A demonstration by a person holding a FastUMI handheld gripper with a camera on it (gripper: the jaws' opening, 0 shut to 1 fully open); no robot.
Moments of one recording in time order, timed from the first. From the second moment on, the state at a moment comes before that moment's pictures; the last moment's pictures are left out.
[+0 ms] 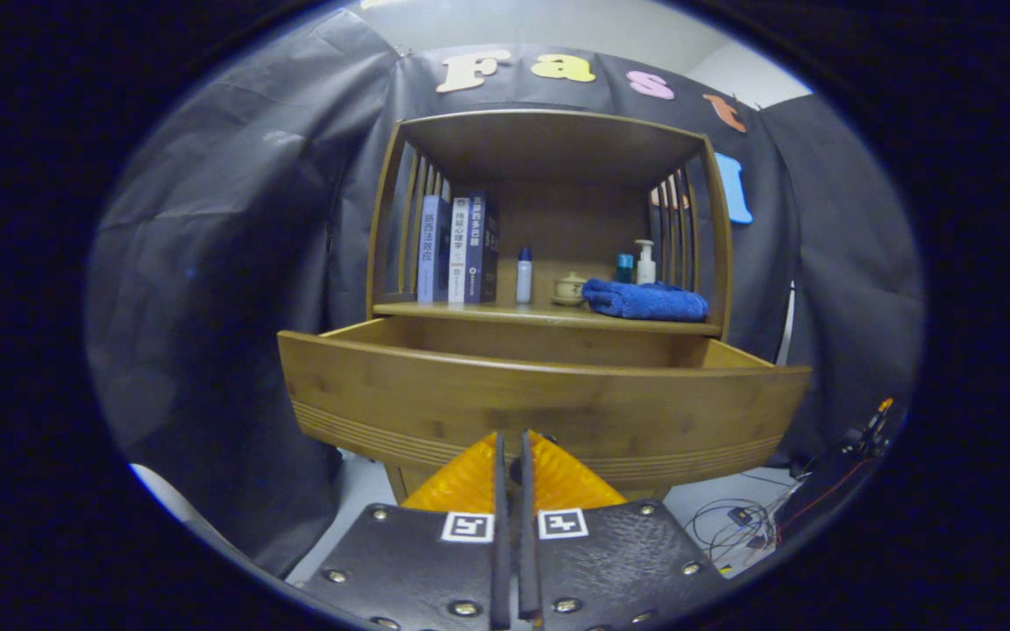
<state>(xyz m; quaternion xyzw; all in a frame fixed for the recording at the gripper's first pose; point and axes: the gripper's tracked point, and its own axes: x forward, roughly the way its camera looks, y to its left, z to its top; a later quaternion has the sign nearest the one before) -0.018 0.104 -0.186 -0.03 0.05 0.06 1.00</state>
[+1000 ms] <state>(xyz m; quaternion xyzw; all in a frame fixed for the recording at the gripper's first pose) 0.056 0.068 -0.017 0.12 0.12 0.03 0.98</state>
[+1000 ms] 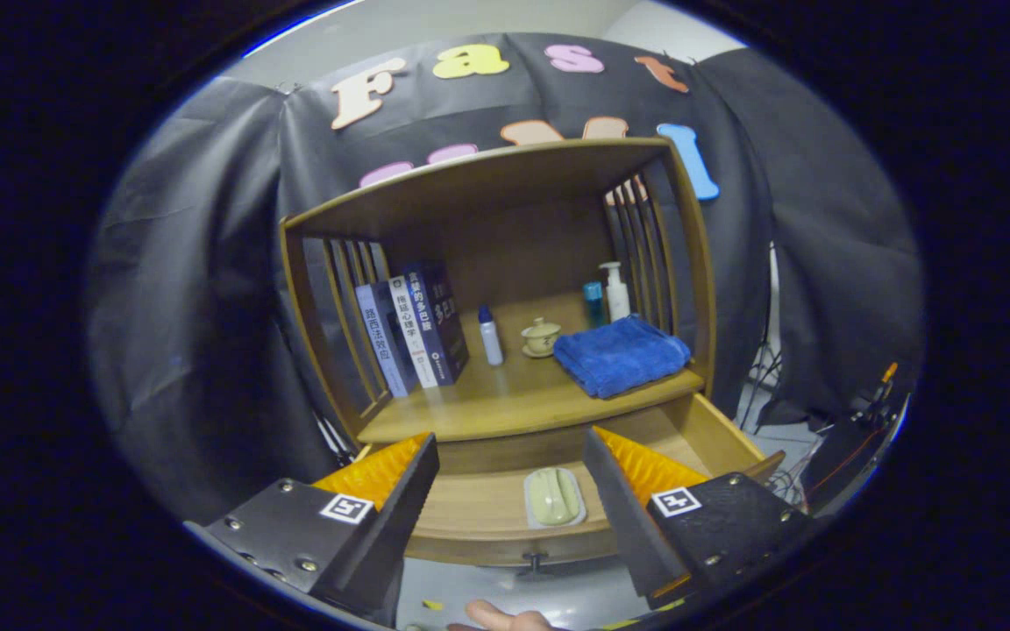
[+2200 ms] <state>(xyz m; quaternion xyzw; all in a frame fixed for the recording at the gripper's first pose) 0.151 0.092 -0.207 0.08 0.42 0.03 0.90</state>
